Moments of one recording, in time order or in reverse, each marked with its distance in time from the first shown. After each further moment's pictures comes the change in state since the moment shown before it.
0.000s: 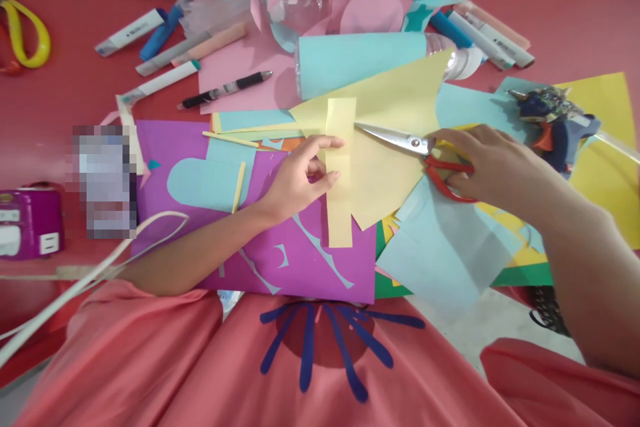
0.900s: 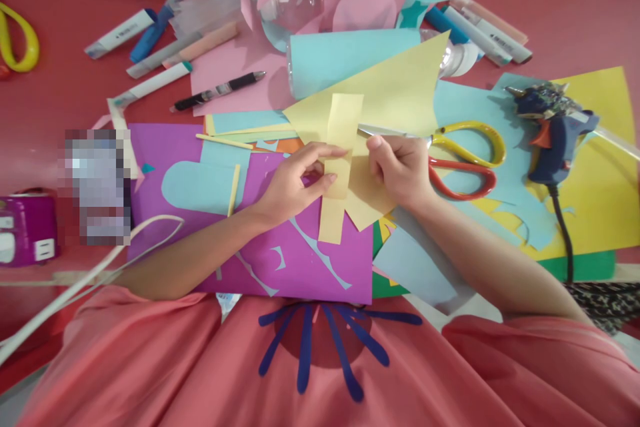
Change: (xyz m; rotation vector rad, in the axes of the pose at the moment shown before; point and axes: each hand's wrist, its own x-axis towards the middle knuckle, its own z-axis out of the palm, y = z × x) left_hand 0.000 0.002 -0.001 0.054 -0.004 0.089; right_hand 0.044 -0.096 0.023 1.303 0.487 -0.221
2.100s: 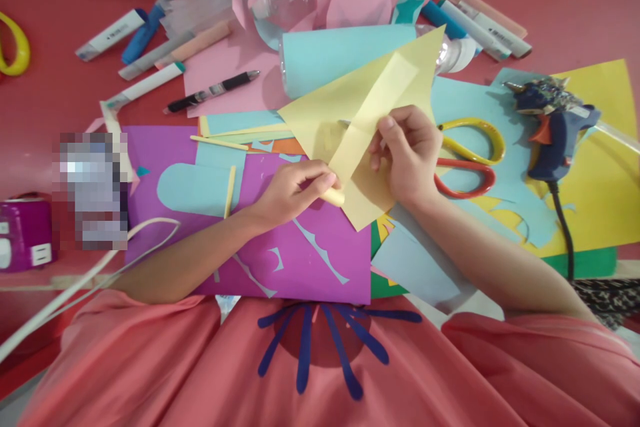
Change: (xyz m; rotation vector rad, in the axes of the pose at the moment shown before) left_hand 0.002 0.013 -0.004 0.103 -0.147 -0.090; right_hand 0.003 0.010 0.003 0.327 0.212 0.102
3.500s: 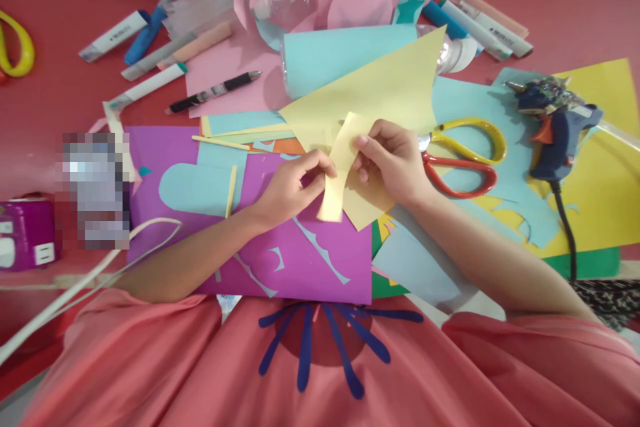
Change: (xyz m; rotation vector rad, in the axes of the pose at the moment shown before) left_hand 0.001 -0.006 0.003 0.028 0.094 0.087; right_hand 0.000 0.000 0.005 0.165 -0.217 0.243
